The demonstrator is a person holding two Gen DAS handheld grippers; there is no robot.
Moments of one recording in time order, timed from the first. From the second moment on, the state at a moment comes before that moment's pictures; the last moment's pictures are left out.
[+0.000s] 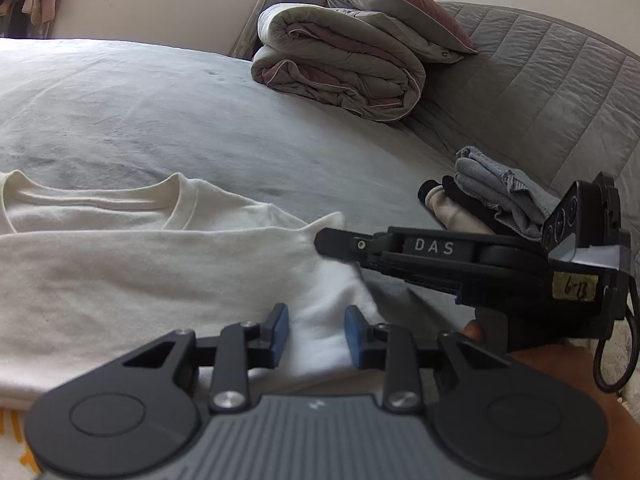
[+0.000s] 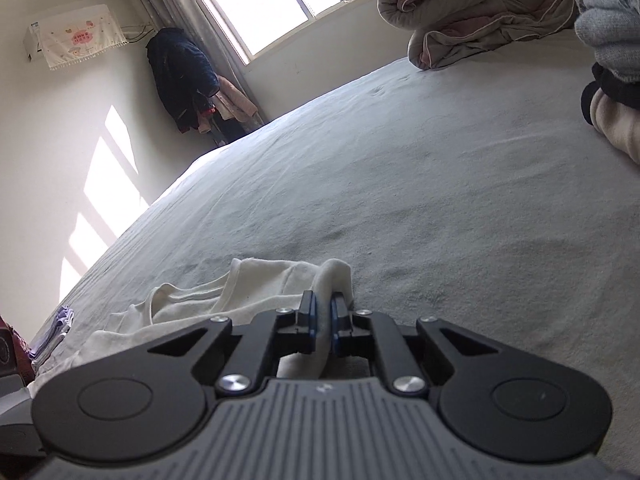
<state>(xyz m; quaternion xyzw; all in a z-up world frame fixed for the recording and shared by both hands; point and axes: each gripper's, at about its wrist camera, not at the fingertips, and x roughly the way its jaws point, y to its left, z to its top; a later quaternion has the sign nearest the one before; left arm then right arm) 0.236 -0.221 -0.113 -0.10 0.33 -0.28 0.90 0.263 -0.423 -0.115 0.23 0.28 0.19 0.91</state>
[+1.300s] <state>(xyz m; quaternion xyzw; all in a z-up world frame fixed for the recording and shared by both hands) 0.106 -0.006 -0.040 -0.10 0.33 0.03 0.94 0.114 -0.347 -0.027 0.15 0.31 0.15 0.93</state>
